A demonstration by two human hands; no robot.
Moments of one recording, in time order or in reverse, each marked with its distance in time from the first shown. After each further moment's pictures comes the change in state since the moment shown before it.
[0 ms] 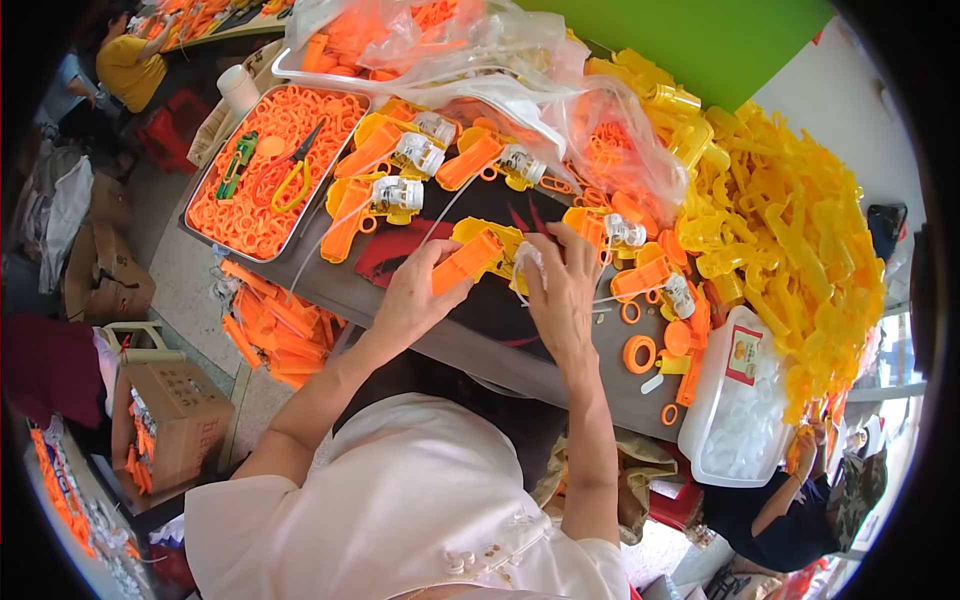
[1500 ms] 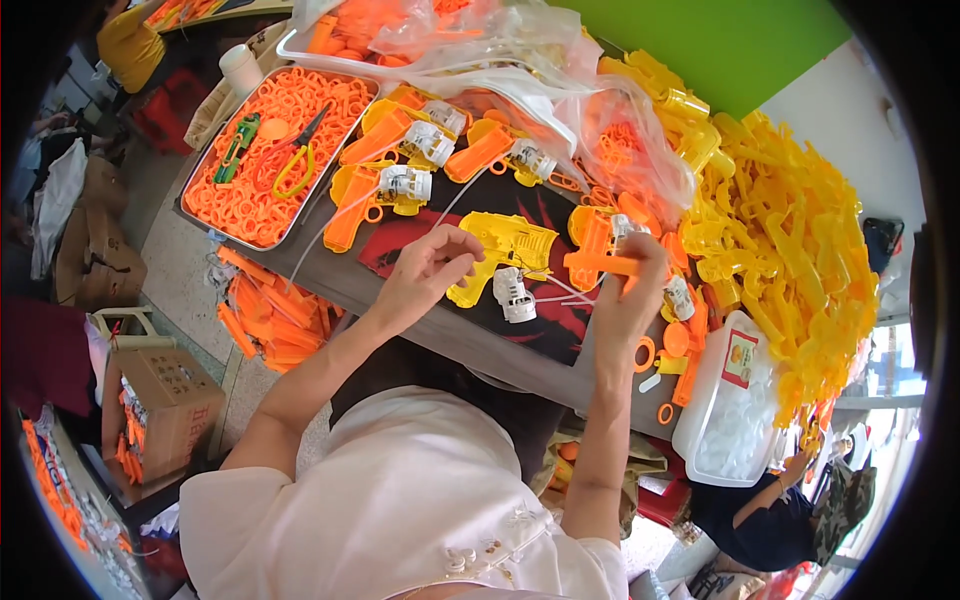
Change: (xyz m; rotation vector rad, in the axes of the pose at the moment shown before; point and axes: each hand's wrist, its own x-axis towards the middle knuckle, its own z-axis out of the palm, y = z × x) left_hand 0.010 -0.005 -0.008 -0.630 -0.086 -0.023; right_hand 0.004 0.009 -0.039 0.239 0.201 0.218
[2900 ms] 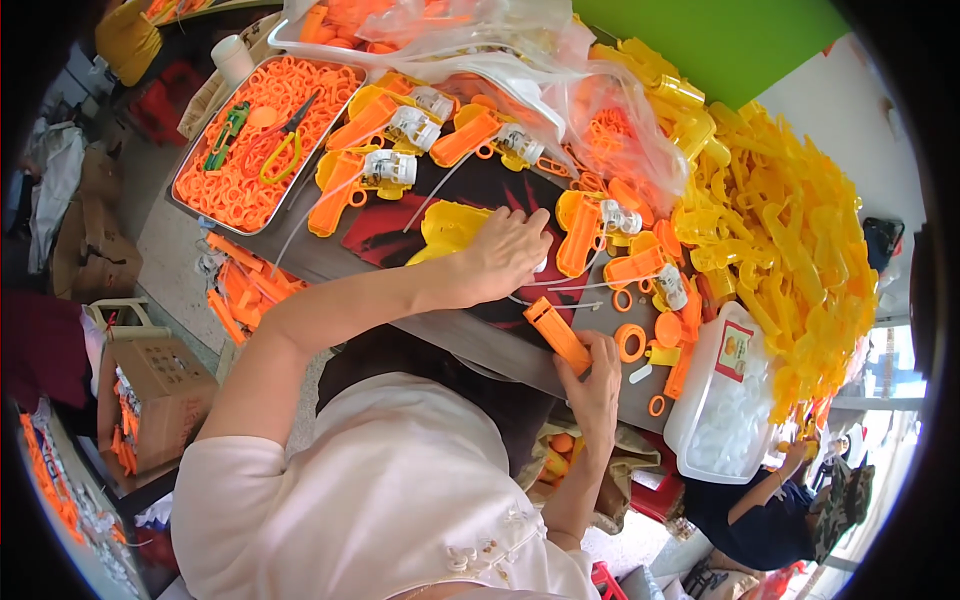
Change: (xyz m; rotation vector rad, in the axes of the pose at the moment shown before) left_hand 0.061 -0.008 0.080 1.469 -0.418 0.419; right_hand -0.098 0.028 -0.061 -0.251 -0.400 0.166
